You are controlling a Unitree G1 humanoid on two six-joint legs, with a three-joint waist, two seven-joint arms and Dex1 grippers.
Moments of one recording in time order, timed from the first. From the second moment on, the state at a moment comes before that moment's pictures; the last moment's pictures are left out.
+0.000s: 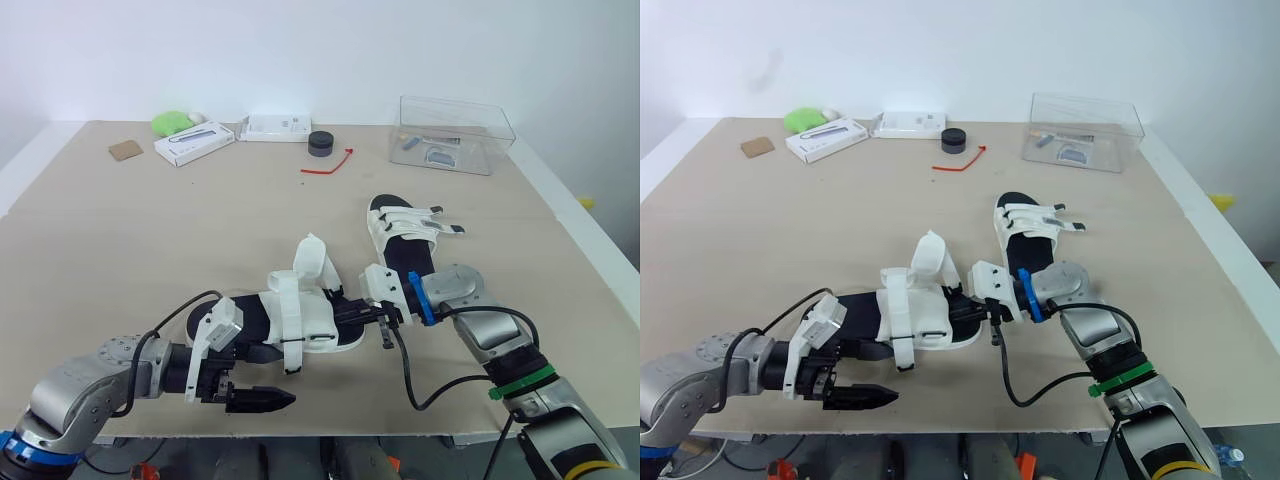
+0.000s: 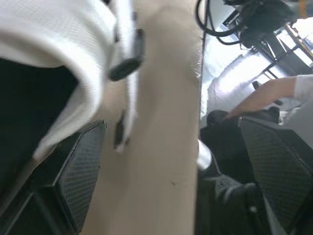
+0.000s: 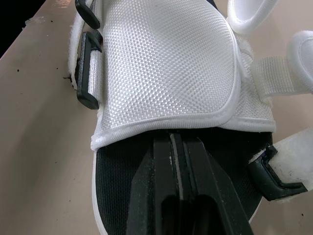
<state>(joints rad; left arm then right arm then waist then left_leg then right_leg) -0.08 0.74 -0.07 -0.48 -0.79 0.87 -1.01 -0.55 -0.57 0.34 0.12 0.18 0.12 1.31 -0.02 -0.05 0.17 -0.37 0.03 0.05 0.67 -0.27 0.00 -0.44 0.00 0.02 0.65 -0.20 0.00</state>
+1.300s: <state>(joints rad) 0.12 0.84 -0.02 -0.64 -0.83 0.80 -1.07 -0.53 -0.58 0.34 0.08 0.18 0.13 1.30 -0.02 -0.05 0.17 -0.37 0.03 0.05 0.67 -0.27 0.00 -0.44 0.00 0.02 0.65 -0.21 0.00</state>
